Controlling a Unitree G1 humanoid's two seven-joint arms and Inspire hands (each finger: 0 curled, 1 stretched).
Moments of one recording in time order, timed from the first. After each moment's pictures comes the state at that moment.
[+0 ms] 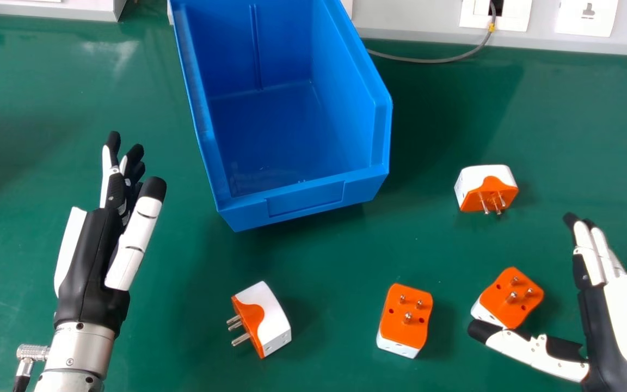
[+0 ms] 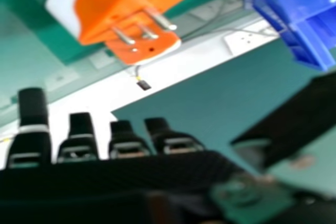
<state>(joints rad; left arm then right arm) 0.07 0.22 0.20 0.36 -0.08 -0.55 -0.20 0.49 -0.21 -0.06 -0.16 -0.80 -0.09 -0.25</state>
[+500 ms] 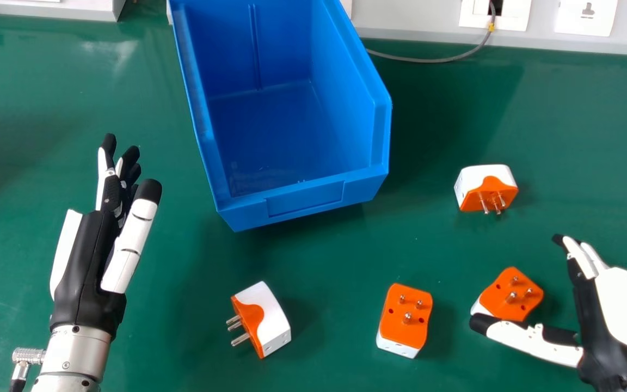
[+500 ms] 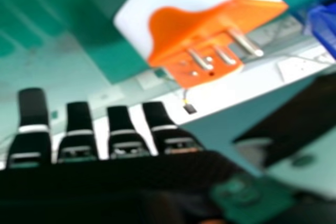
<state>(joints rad) 0.08 0.22 0.20 0.36 -0.08 -0.56 -0.21 0.36 -0.26 0.01 -0.15 -0.84 0.19 -0.09</state>
